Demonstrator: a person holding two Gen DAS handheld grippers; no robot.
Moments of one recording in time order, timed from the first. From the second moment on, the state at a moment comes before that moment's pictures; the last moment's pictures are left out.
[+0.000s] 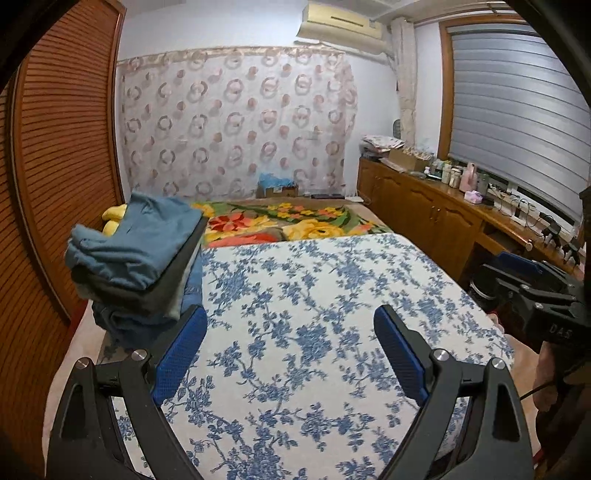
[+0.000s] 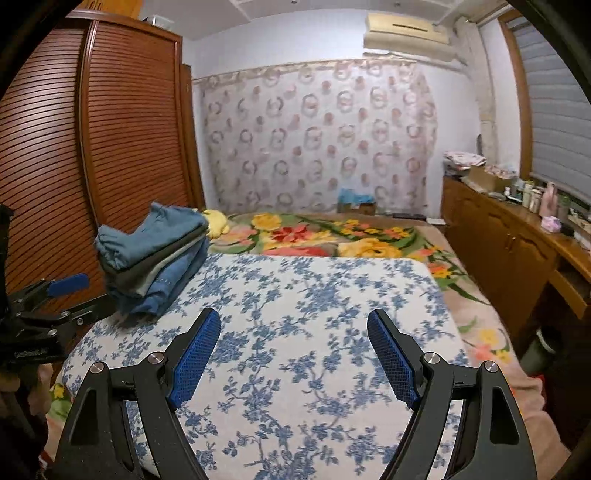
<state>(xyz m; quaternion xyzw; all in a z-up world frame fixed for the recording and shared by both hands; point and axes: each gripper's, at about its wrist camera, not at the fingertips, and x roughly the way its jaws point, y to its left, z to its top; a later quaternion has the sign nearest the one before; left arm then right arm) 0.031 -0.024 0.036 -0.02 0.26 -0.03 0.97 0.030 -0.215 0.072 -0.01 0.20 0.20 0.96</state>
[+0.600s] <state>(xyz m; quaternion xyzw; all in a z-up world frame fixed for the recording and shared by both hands) 0.009 -0.021 0.079 -0.01 0.21 -0.01 0.98 0.003 -0.211 0.091 -0.01 0.15 0.18 0.97</state>
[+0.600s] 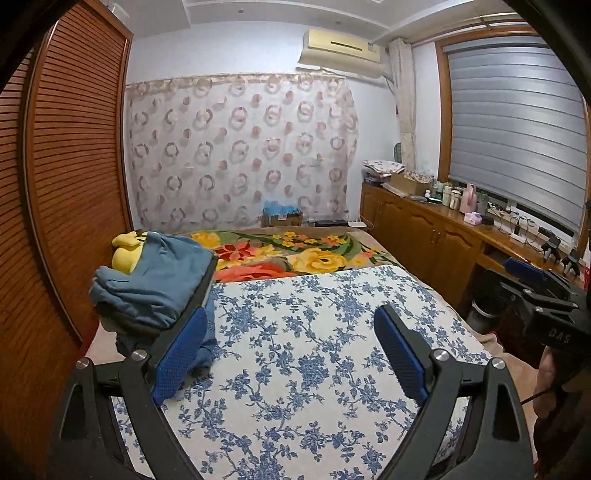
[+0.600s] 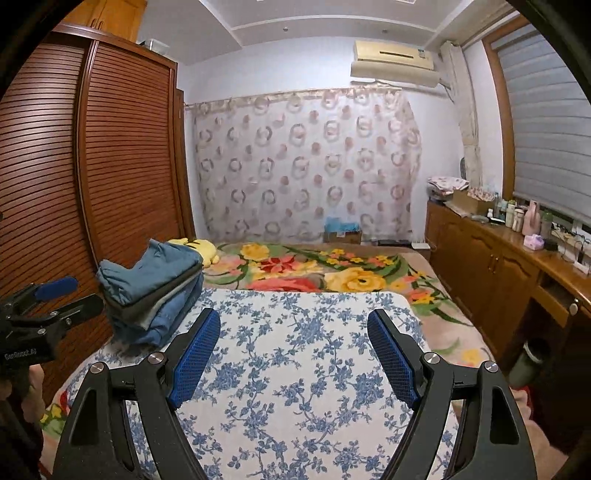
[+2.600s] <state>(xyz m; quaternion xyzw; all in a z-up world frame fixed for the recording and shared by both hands) 0.006 -0.012 0.080 -0.01 0.20 0.00 0.98 0.012 -0.215 0.082 0.00 0.15 0.18 0.97</state>
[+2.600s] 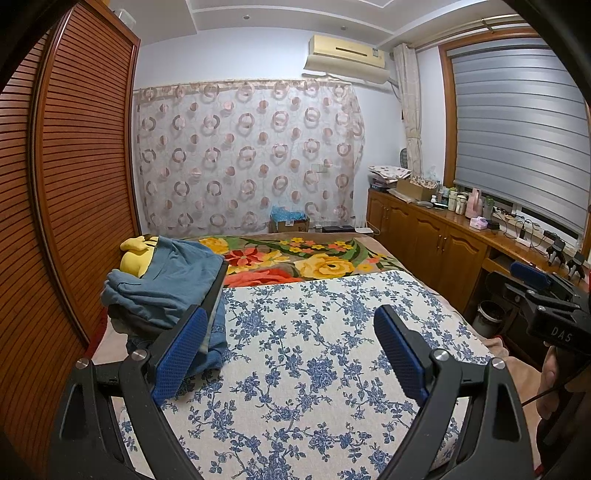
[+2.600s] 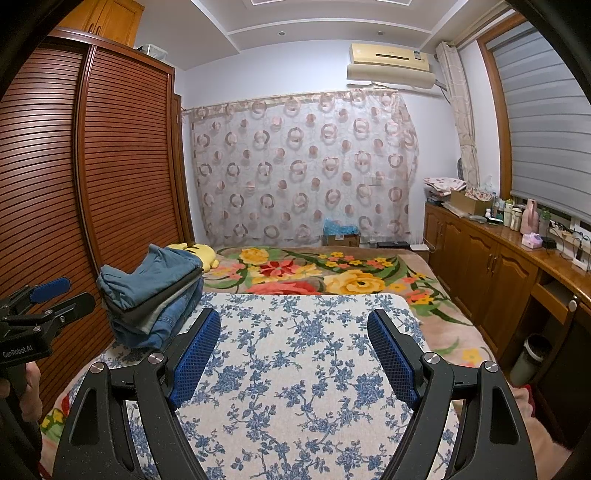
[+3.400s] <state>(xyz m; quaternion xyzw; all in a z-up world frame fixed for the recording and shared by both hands) 0.006 -0.013 0.079 -0.01 0.20 0.00 0.98 0.010 -0.213 0.082 0.00 0.14 0.18 0.97</state>
